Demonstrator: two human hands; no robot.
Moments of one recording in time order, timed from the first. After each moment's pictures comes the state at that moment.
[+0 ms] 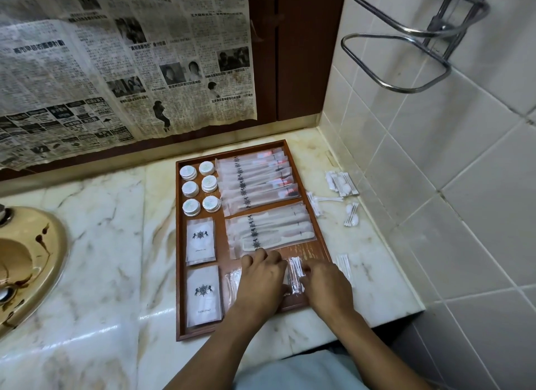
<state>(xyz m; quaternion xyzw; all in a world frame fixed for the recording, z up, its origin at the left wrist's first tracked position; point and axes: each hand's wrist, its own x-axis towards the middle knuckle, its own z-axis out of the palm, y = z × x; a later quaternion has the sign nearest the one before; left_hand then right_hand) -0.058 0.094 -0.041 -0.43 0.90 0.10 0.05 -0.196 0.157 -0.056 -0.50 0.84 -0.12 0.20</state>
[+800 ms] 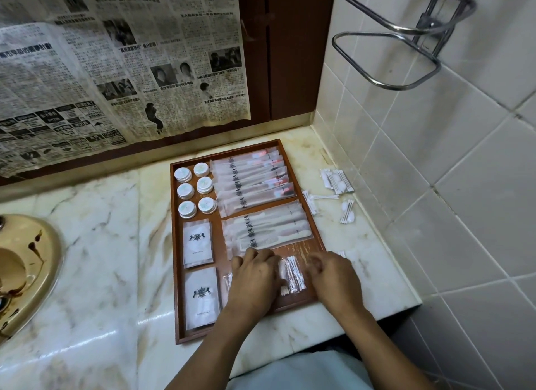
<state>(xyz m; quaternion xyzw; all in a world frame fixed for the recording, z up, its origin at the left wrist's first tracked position) -0.049 0.089 -0.032 -0.45 0.88 0.14 0.03 -0.213 0.162 -0.046 -0.45 0.84 -0.23 0.19</state>
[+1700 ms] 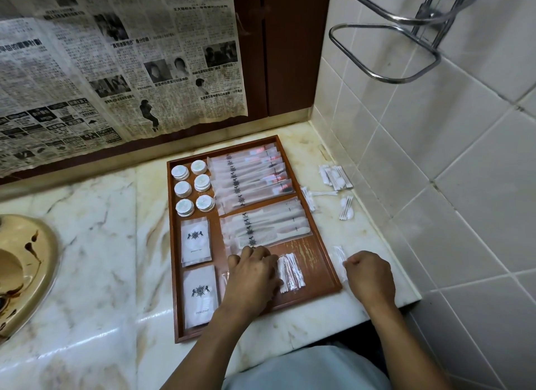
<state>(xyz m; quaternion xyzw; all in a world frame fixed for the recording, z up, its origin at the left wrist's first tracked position) -0.043 0.088 -0.029 -0.45 0.88 0.16 0.03 -0.267 0.183 -0.048 -0.27 0.91 -0.19 0.23</state>
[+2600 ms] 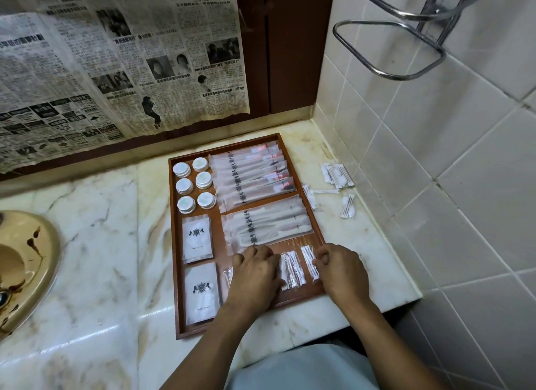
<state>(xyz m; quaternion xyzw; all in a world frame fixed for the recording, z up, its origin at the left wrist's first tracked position) -0.046 0.091 -0.035 -0.44 0.88 0.15 0.05 -0.223 0.164 -0.034 -0.42 0.86 -0.18 0.20</state>
